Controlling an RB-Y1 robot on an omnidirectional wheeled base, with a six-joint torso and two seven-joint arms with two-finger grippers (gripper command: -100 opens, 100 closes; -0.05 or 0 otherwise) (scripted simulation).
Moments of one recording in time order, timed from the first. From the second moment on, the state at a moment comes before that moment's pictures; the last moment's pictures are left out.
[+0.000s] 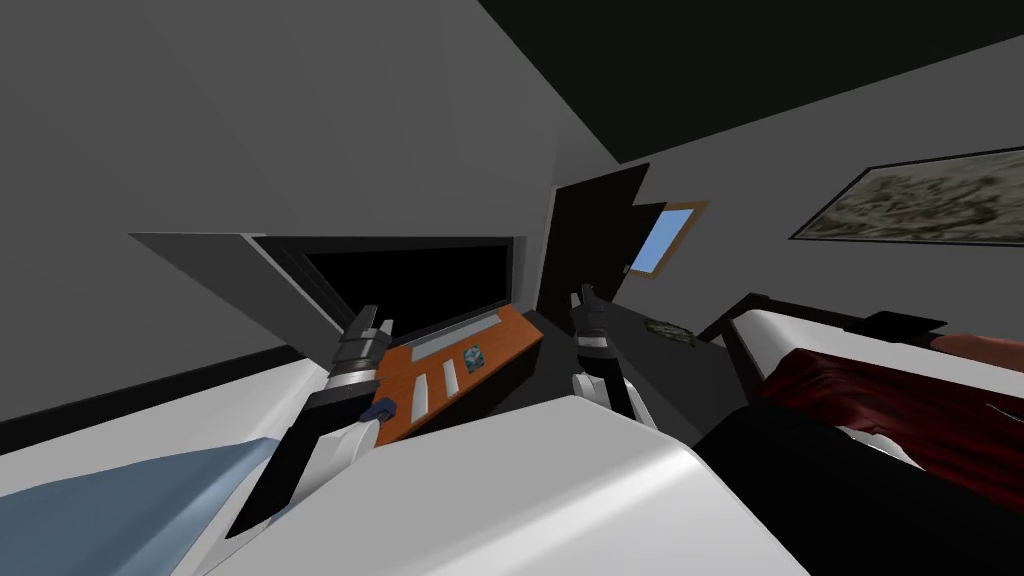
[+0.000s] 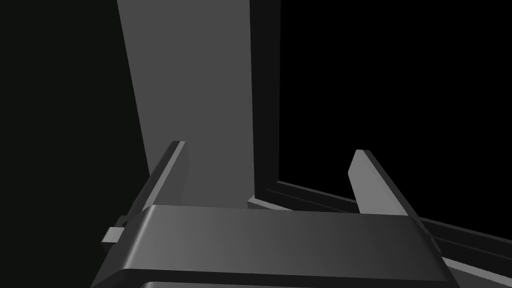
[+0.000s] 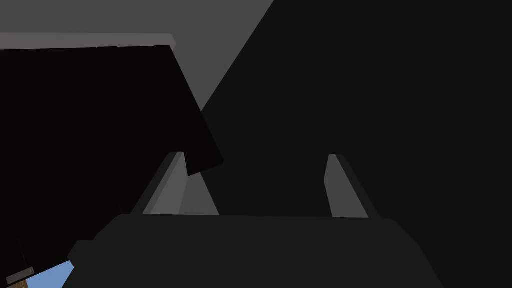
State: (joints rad) left arm 0.45 0.17 0.11 -2.24 0.07 -0.25 -0.06; right arm 0.51 0.03 -0.07 -2.37 0.10 -0.39 -0.04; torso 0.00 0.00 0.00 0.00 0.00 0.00
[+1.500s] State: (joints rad) left arm 0.34 0.22 0.25 -2.01 0.17 0.17 0.02; right arm 0.51 0.03 -0.07 -2.37 0.10 -0.39 -0.04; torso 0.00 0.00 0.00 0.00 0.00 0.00
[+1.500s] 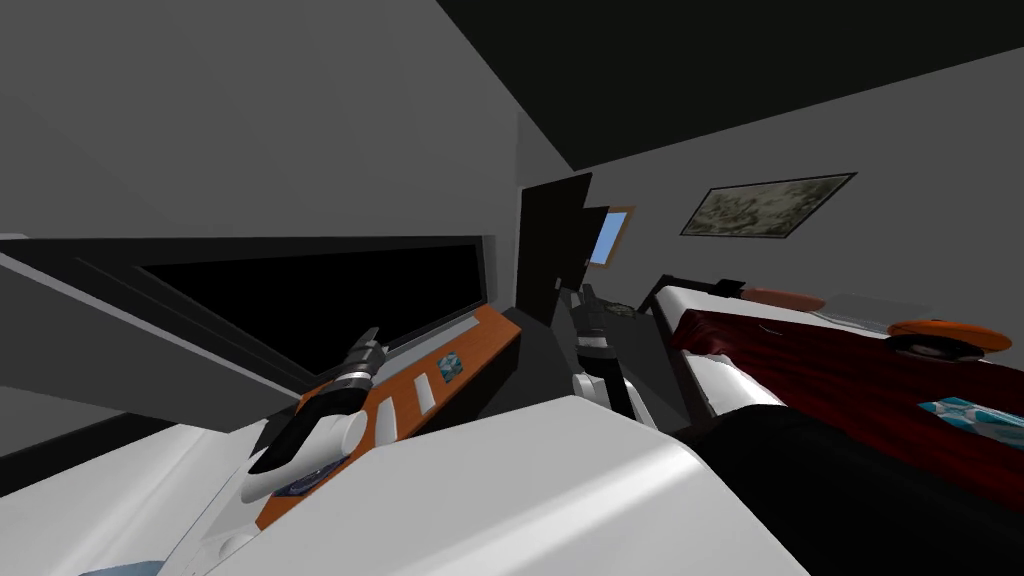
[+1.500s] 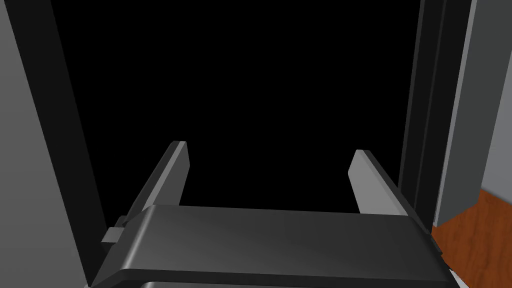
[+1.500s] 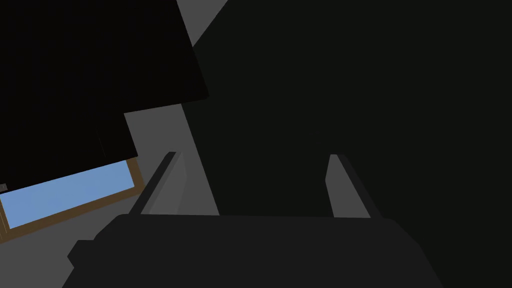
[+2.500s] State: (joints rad) left arm 0.29 0.23 0.31 -1.88 0.23 0.43 0.06; right arm 0.51 0.03 -0.07 -2.37 0.10 -0.39 -0.04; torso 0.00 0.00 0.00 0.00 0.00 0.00
